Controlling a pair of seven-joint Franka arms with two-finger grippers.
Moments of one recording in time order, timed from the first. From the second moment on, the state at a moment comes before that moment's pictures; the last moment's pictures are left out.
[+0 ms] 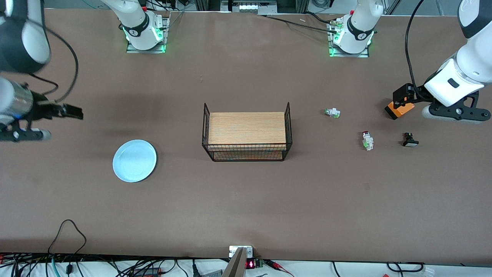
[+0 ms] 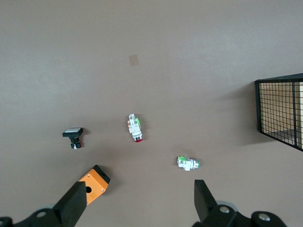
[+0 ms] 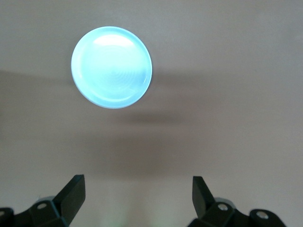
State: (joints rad) left arm -0.01 0.06 -0.09 -1.62 0.02 1.63 0.02; right arm 0.07 0.28 -0.09 -1.54 -0.04 1.62 -0.04
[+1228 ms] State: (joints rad) left arm -0.01 0.06 -0.09 -1.62 0.02 1.63 0.02; right arm -0.01 0.71 -0.10 -1.53 -0.02 2.06 -0.03
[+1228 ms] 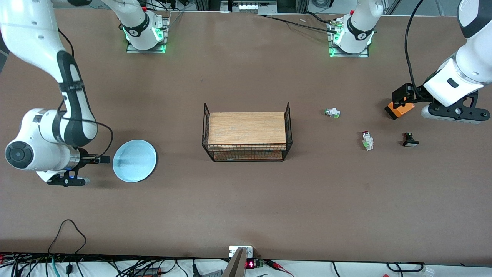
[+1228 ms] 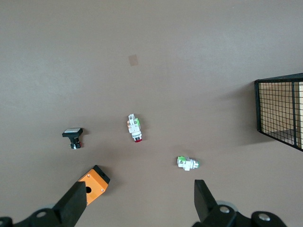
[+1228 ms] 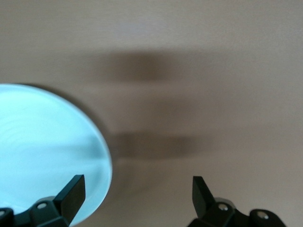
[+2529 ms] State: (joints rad) left arm -0.01 0.06 -0.10 -1.62 0.02 1.63 0.02; right arm 0.04 0.78 -0.09 -1.52 0.04 2.17 -0.03
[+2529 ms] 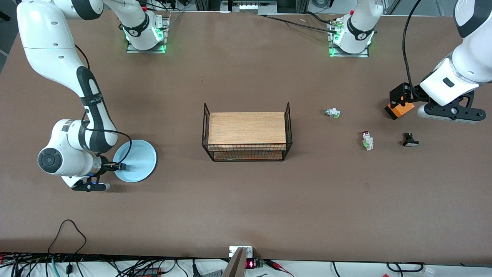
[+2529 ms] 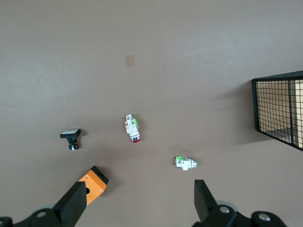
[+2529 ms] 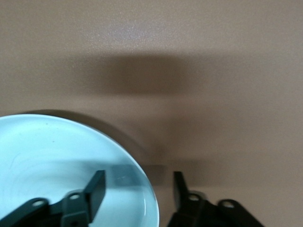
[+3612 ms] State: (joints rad) left arm -0.01 0.06 -0.10 -1.62 0.02 1.63 0.02; right arm 0.03 0.78 -0.09 -1.51 0.04 2.03 -0.03
